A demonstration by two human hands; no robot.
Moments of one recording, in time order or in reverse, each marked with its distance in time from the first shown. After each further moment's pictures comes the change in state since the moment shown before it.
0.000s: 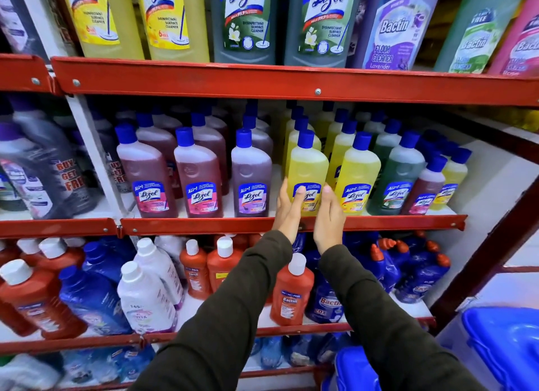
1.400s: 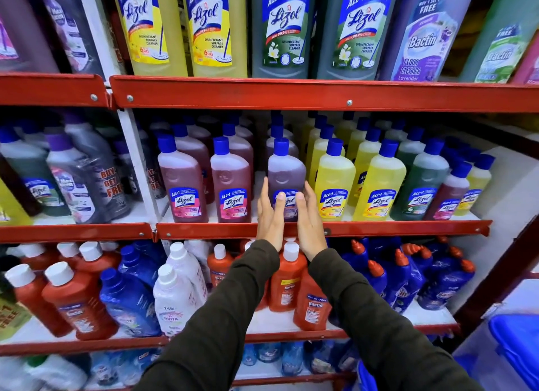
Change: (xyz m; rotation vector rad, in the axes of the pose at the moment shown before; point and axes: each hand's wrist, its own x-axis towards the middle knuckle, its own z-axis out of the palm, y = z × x) left_hand -0.018 0.004 -0.089 0.081 0.170 0.178; right_hand -0.043 -0.026 0.076 0.028 -0.282 0.048
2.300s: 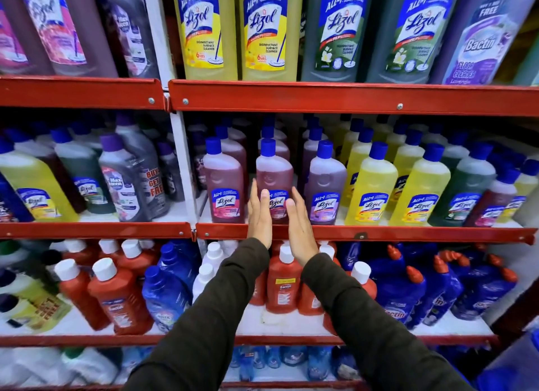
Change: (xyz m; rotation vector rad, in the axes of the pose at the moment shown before) left_hand 0.018 -0.017 -0.104 -0.033 0.102 -0.069; right_hand -0.025 -0.010 0.100 -0.060 -0.144 0.062
